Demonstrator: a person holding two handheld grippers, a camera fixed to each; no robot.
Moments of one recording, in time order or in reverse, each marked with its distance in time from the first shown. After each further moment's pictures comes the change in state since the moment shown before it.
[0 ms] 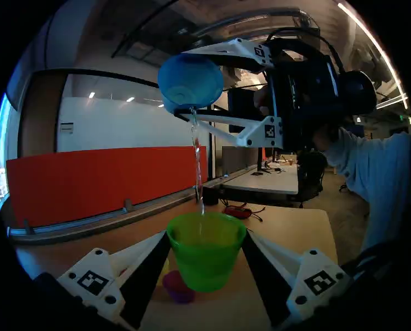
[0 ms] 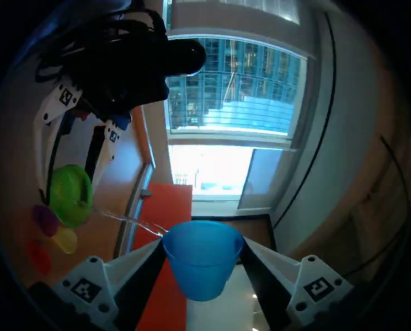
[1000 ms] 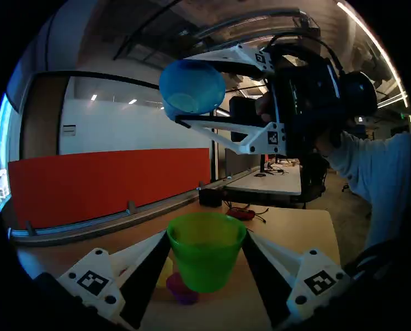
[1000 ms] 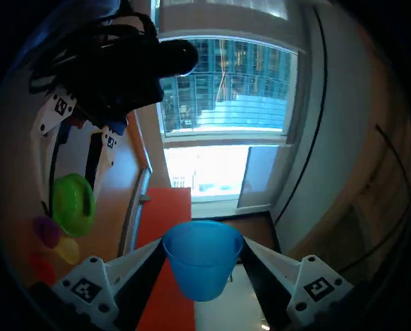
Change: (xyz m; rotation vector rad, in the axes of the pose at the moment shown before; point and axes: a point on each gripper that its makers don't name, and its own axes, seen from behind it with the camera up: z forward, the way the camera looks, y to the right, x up) left arm 0.006 -0.004 -0.002 0.018 0.012 0.009; right arm 0.001 -0.008 0.000 -0.019 0.009 0.098
